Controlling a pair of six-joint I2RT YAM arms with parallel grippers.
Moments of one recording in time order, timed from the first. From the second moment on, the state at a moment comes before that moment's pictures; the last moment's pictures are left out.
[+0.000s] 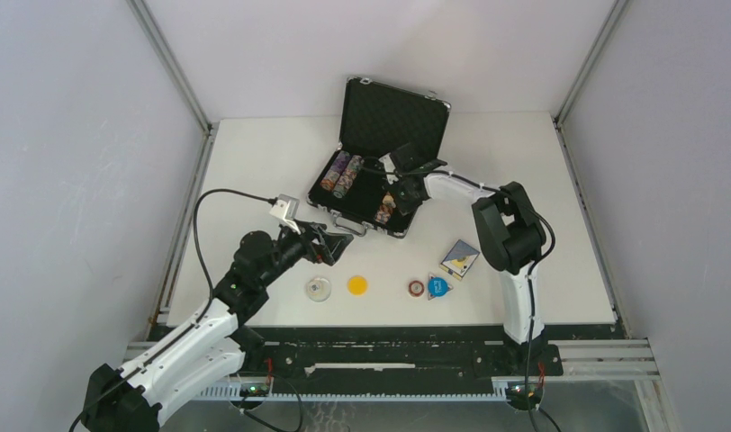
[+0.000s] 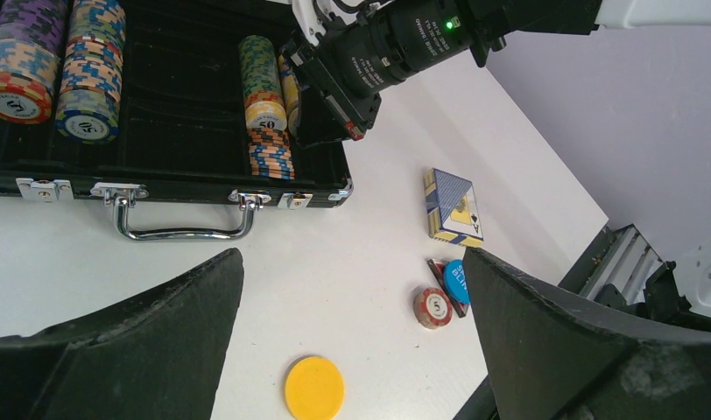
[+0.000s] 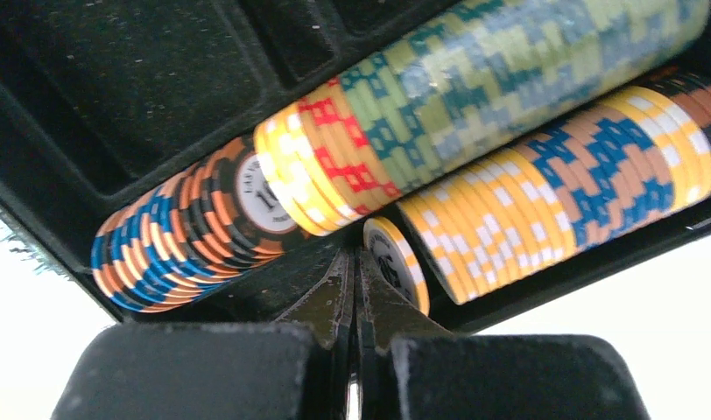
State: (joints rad) left arm -0.57 0.74 0.39 0.24 0.16 -0.46; right arm 0.53 2.09 1.54 -0.56 -0.06 -0.08
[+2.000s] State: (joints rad) left arm -0.11 0.84 0.38 -0.19 -0.15 -0.91; right arm 1.22 1.85 1.17 0.01 0.28 0.25
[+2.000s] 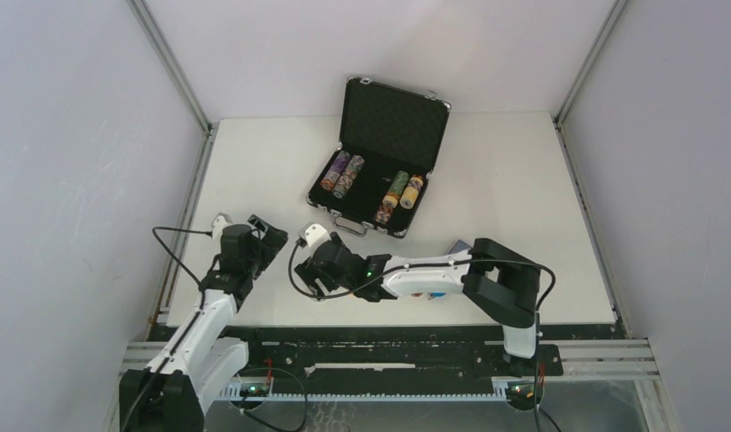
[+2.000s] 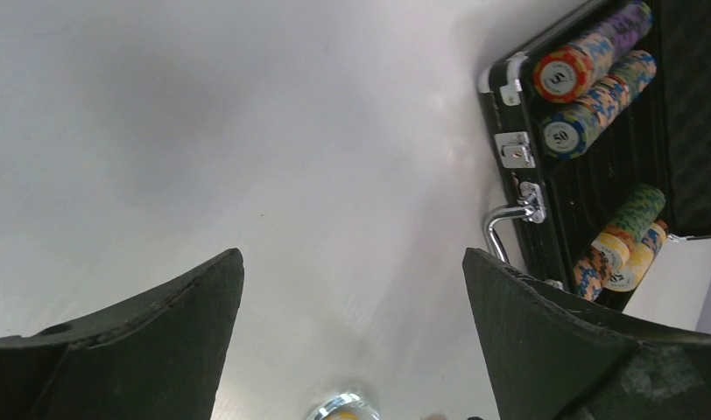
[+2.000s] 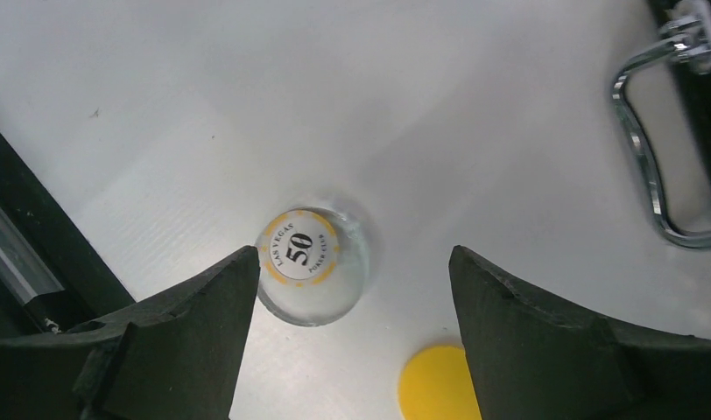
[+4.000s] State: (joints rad) left arm -0.01 0.83 0.29 -0.11 0.01 -0.94; right arm 1.33 2.05 1.29 0.00 0.37 0.22
